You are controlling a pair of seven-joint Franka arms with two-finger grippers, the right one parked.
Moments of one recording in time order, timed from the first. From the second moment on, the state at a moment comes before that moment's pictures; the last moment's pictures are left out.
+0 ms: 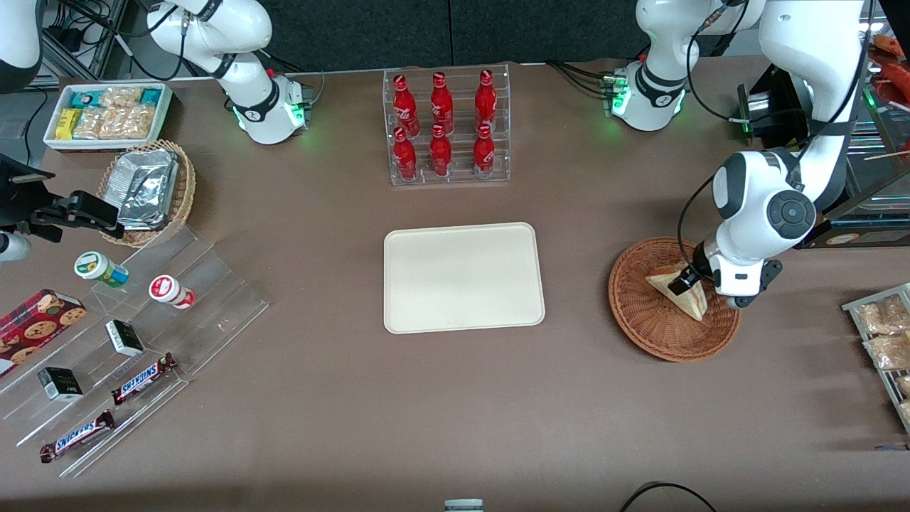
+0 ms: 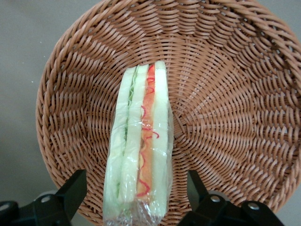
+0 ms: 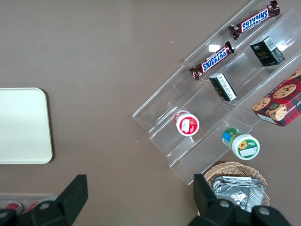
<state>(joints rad) -0.03 0.22 -0.03 -2.23 0.00 2.37 -0.78</state>
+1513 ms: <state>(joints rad) -0.26 0.24 -0.05 -1.82 0.00 1.91 -0.84</state>
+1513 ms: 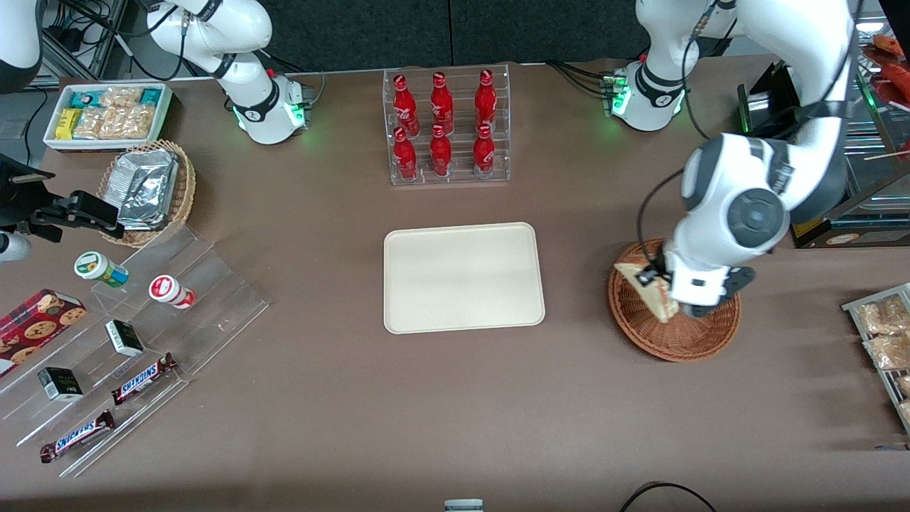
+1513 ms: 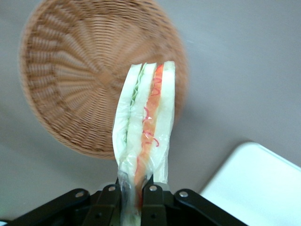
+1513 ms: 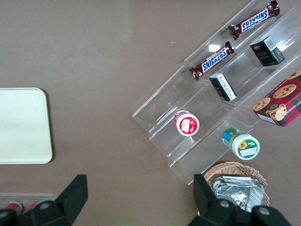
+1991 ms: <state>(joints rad) -0.49 0.32 -0.06 -1.70 -0.02 1.91 -0.82</state>
